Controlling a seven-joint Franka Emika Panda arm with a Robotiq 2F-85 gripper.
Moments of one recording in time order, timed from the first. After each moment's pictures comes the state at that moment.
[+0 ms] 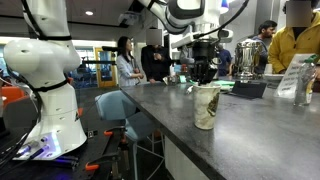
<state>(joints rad) -0.08 0.07 -0.06 -2.14 -0.09 2.14 -0.29</state>
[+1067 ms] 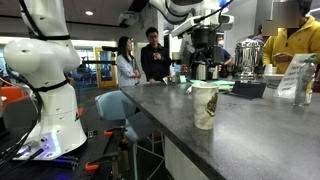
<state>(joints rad) -0.07 0.02 -0.06 -2.09 -0.09 2.05 -0.29</state>
